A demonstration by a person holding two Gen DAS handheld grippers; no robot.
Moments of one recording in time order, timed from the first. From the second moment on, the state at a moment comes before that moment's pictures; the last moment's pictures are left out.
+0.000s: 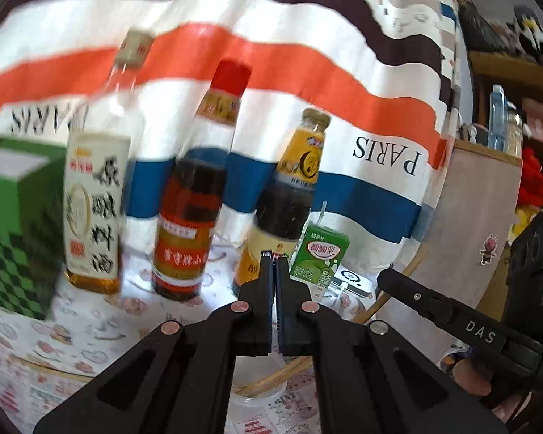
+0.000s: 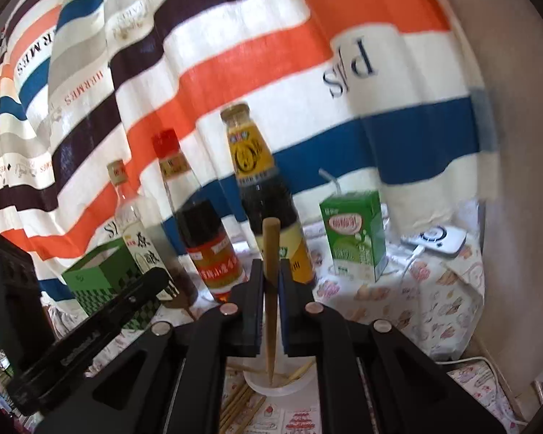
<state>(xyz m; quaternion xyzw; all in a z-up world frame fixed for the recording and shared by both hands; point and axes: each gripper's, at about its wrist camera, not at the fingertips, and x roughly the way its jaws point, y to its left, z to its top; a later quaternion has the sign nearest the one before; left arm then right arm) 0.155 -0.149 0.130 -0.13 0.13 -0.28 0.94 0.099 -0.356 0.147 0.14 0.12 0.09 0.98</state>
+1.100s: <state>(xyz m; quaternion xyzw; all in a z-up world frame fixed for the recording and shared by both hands) 0.123 -0.126 0.124 -0.04 0.12 -0.16 0.98 0.120 -0.356 0.137 0.12 0.17 0.08 0.97</state>
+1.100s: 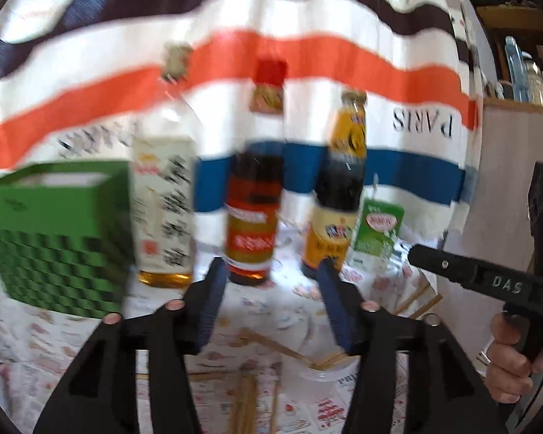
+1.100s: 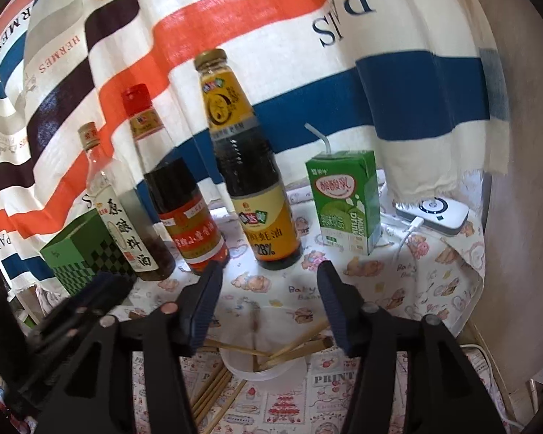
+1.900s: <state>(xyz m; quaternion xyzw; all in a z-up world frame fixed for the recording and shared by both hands) 0.000 -0.014 0.066 -0.02 0.10 0.04 0.99 0.041 -0.264 0.091 0.07 0.21 0.12 0.97</state>
